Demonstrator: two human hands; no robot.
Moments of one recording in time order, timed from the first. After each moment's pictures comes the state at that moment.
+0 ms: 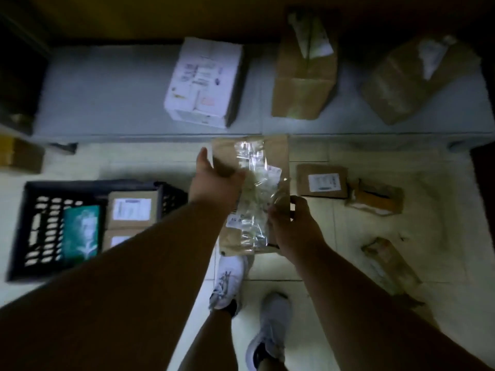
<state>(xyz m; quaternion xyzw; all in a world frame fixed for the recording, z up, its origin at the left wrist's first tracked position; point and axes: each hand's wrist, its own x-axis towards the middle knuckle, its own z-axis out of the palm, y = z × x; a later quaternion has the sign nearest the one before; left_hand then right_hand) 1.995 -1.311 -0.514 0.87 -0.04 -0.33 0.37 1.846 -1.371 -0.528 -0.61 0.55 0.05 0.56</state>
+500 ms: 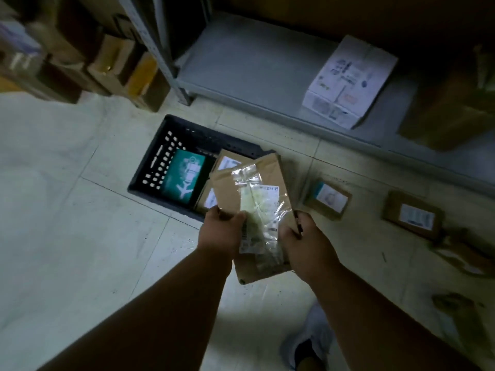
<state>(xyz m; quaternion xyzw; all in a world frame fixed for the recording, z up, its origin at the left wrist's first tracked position) 2.021 -1.000 -0.522 0.77 0.26 -0.31 0.50 1.939 -1.142 -0.525 -0.78 0.36 0.18 0.48</state>
